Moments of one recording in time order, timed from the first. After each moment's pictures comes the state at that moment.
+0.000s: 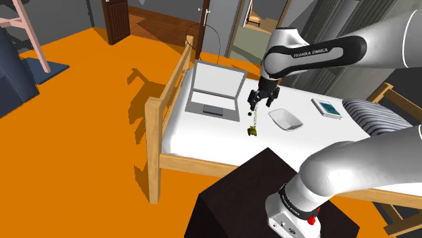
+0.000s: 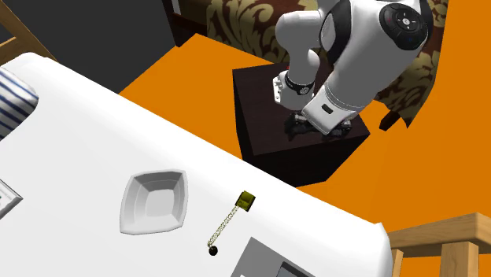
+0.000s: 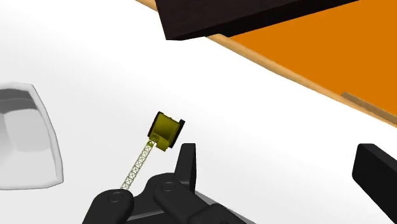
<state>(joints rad) -0.17 -0.47 -0.11 -2.59 -0.20 2.06 0.08</state>
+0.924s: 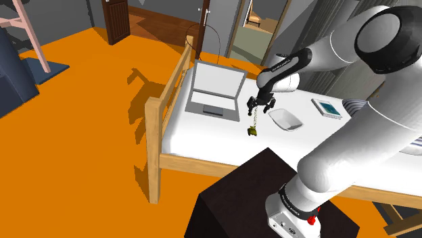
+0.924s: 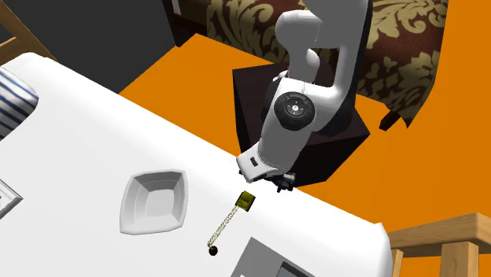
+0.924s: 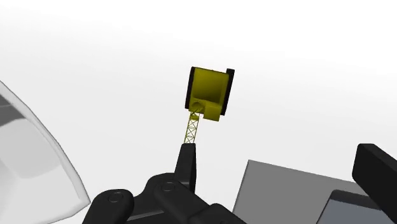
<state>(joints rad) -0.28 0.01 -0.27 -2.48 -0.11 2.55 0.06</state>
